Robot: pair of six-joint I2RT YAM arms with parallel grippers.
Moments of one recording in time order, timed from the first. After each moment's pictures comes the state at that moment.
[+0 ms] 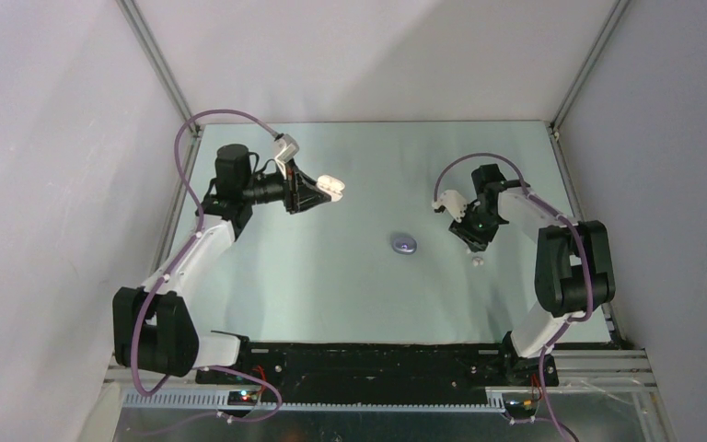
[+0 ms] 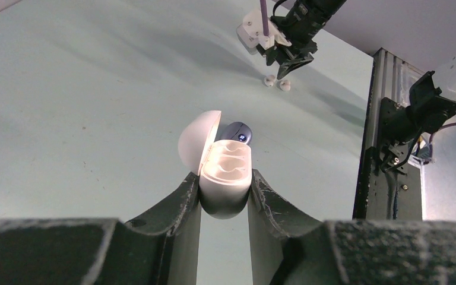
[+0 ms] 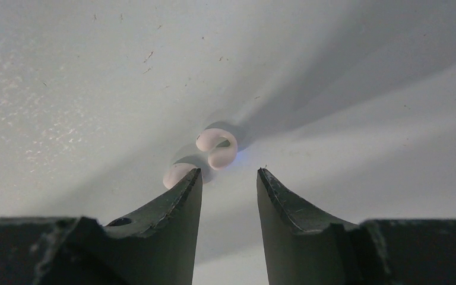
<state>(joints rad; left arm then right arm) -0.16 1.32 0.98 -0.01 1.03 0.01 0.15 1.68 1.11 -0.76 -0.15 -0.90</state>
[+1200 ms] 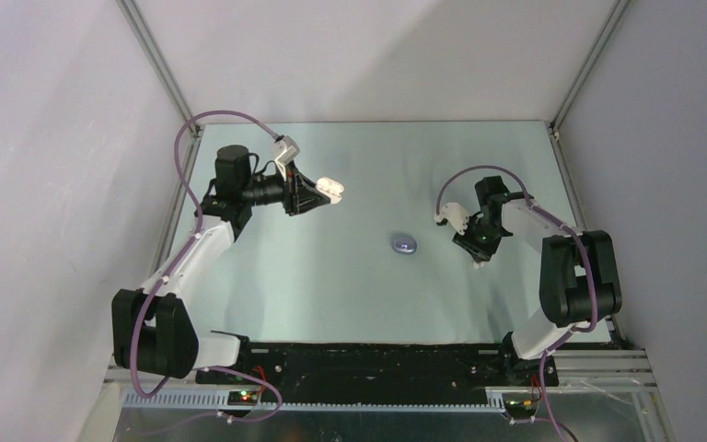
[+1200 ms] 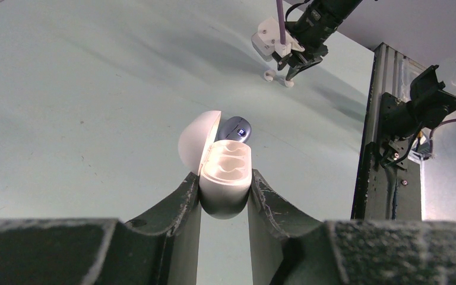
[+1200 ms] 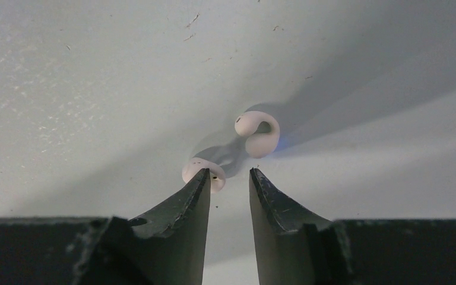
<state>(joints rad) -0.16 1.31 0.98 -0.05 1.02 0.05 0.14 1.61 0.98 -0.73 -0.17 -0.95</state>
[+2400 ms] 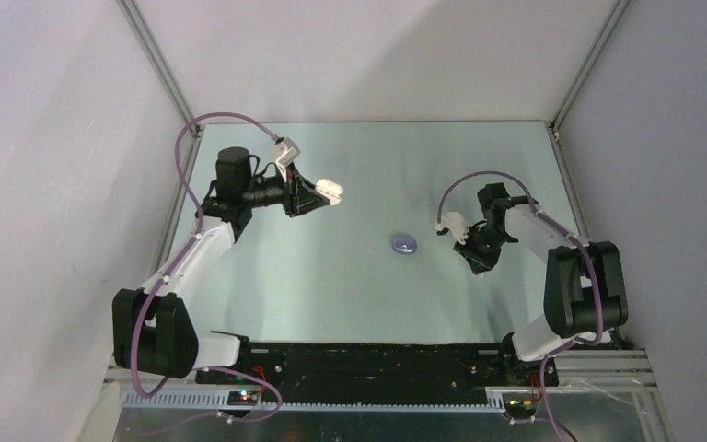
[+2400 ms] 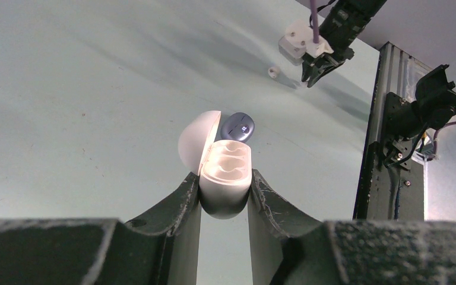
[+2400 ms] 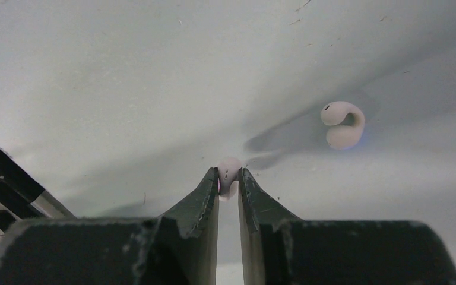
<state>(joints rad) -0.16 1.31 0.96 -0.05 1.00 0.05 0.14 1.56 0.95 -0.86 -0.28 -0.97</state>
